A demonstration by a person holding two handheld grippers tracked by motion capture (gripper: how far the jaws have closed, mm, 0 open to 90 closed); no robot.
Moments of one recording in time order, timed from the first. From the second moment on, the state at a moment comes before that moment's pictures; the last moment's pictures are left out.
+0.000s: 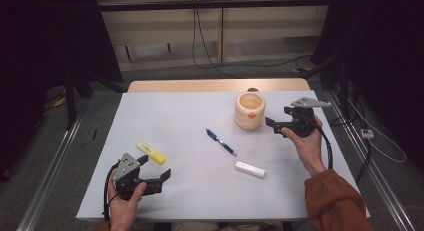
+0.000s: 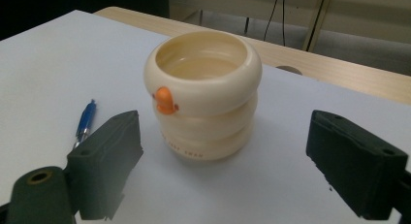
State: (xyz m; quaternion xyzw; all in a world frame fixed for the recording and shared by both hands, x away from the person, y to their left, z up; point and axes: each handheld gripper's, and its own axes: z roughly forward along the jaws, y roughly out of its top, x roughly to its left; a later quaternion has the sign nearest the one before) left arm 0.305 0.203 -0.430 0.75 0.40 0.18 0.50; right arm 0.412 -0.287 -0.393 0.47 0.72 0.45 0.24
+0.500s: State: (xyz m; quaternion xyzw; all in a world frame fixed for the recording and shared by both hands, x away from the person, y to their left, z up) left arm 0.304 0.202 -0.430 0.76 0.39 0.18 0.50; right arm 0.496 -0.274 -0.381 0.46 0.73 0.43 0.24
